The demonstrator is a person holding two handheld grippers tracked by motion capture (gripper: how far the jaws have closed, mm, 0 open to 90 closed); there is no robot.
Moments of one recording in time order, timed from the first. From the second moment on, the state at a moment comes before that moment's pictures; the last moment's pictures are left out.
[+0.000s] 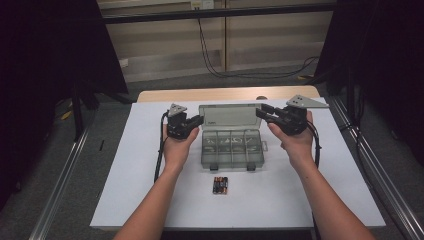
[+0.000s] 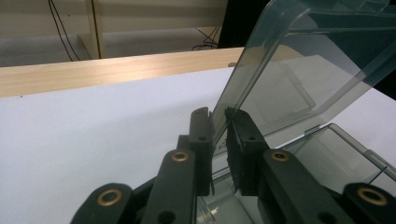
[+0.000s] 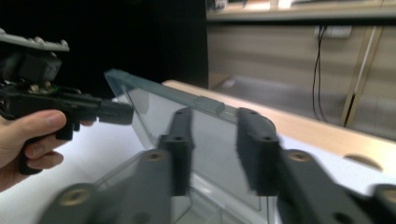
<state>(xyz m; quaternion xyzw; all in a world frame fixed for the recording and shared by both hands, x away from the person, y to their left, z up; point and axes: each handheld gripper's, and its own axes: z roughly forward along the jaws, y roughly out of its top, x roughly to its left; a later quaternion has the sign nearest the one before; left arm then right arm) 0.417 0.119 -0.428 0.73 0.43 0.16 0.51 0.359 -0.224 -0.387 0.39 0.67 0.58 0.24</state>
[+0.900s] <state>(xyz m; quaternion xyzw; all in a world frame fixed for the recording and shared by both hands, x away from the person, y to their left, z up) 0.422 0.120 -0.432 0.71 0.44 0.15 0.52 0.385 -0.210 -0.438 0.52 0.65 0.49 0.28</state>
